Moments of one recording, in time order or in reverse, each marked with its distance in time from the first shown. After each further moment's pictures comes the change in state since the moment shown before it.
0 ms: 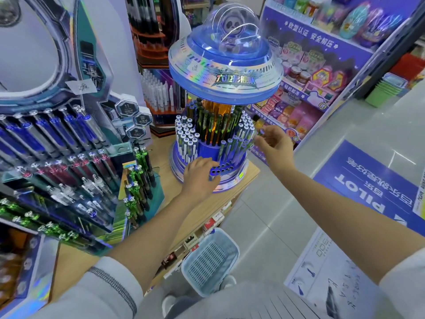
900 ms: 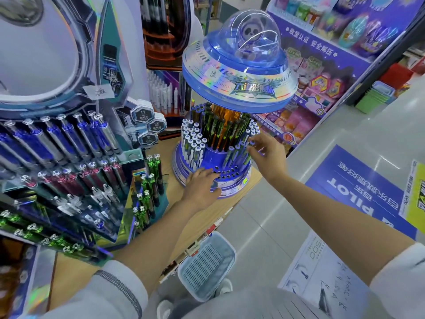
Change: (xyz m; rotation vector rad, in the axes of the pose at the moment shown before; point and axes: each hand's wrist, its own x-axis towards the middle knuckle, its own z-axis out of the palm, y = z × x) left_hand 0.006 -0.026 0.001 0.052 -0.200 0.013; right_hand 0.007 0.000 0.032 -0.457 -0.035 -0.234
